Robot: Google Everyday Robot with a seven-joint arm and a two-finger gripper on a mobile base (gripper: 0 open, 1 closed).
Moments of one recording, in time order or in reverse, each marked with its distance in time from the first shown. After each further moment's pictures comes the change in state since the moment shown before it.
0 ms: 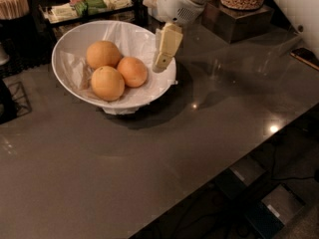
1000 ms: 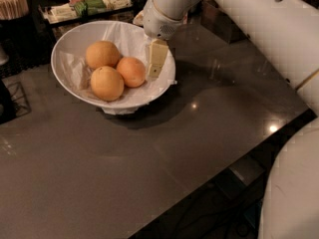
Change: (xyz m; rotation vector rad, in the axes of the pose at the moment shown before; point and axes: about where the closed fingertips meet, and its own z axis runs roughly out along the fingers) arm 0.016 -0.013 0.071 -0.082 0.081 -0.059
